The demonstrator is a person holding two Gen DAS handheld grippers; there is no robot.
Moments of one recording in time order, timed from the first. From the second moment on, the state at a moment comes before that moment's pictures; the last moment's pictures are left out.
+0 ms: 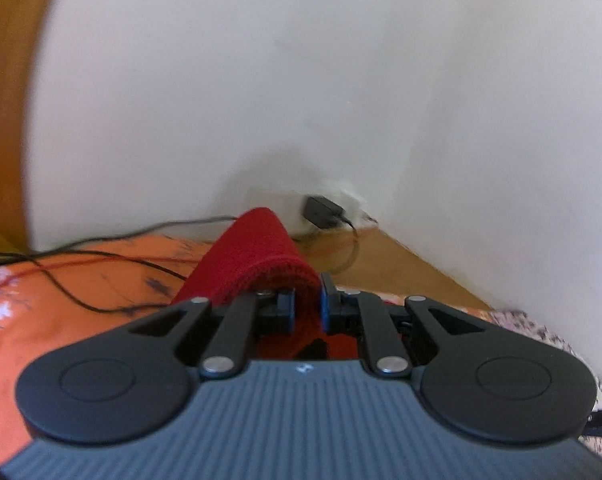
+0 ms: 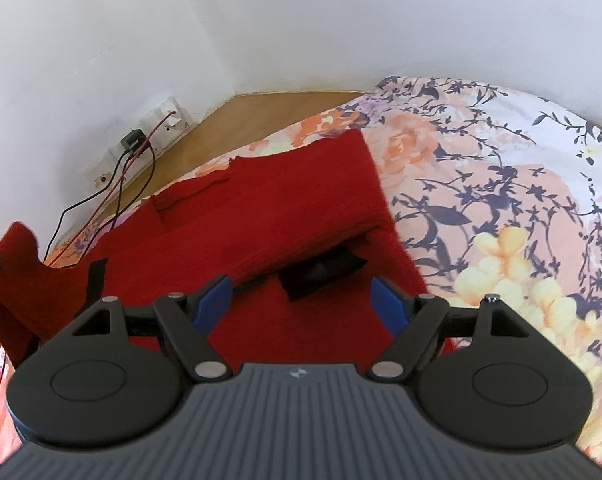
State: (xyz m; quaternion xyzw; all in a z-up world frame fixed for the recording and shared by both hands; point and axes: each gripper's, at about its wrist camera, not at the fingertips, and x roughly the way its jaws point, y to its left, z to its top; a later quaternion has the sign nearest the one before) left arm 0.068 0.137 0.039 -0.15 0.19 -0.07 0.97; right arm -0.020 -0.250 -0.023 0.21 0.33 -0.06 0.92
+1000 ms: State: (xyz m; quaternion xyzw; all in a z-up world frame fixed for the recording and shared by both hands) left arm 0.077 0.075 -0.032 -0.13 0.34 -0.12 0.92; right arm -0.012 -0.258 -0.041 0.22 0.36 -0.03 0.91
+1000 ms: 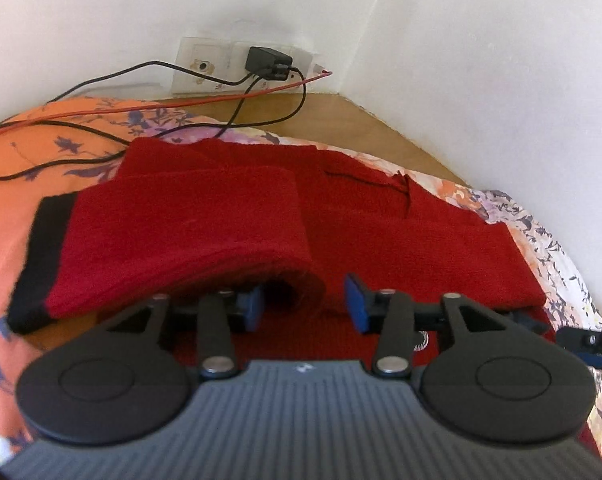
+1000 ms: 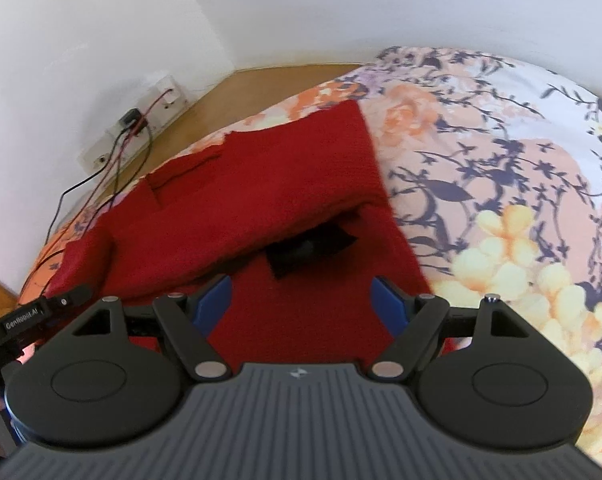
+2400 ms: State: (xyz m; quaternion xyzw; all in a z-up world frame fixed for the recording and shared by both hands) left arm 0.047 0.165 -0.043 -0.08 0.37 -0.09 0.92; right arm 0.151 -0.038 -0.027 0.19 0.40 0.18 0.88
